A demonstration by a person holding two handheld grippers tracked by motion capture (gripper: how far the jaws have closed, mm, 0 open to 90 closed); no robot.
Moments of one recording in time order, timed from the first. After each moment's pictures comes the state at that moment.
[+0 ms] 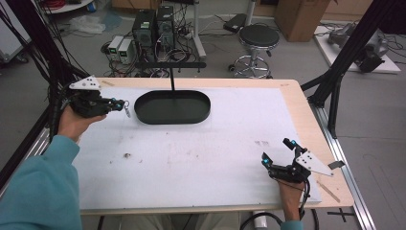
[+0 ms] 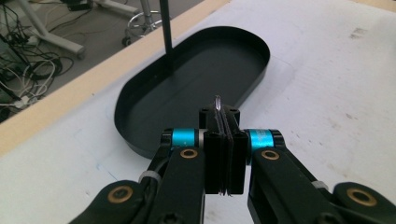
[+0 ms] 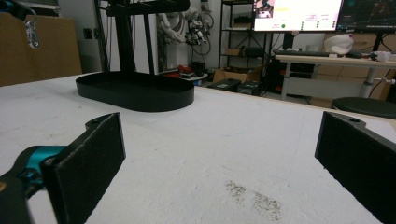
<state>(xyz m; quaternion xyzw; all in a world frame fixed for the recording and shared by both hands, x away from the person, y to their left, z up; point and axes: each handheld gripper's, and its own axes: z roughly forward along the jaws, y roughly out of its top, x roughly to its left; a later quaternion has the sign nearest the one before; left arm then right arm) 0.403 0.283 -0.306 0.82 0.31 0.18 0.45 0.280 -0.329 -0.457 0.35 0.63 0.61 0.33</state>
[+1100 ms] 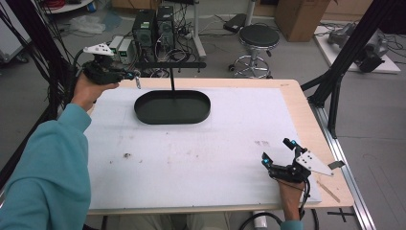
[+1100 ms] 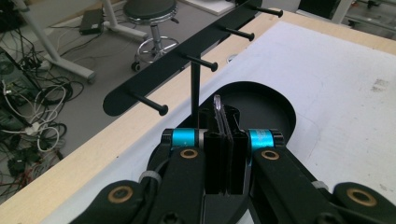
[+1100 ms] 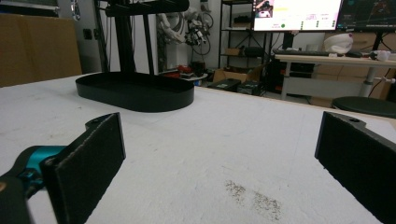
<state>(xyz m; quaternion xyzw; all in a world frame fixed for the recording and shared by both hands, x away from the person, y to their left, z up) 0.473 0.257 -0.263 0.81 0.30 0.19 0.47 0.281 -0.330 -0.457 0.35 0.63 0.61 0.33</state>
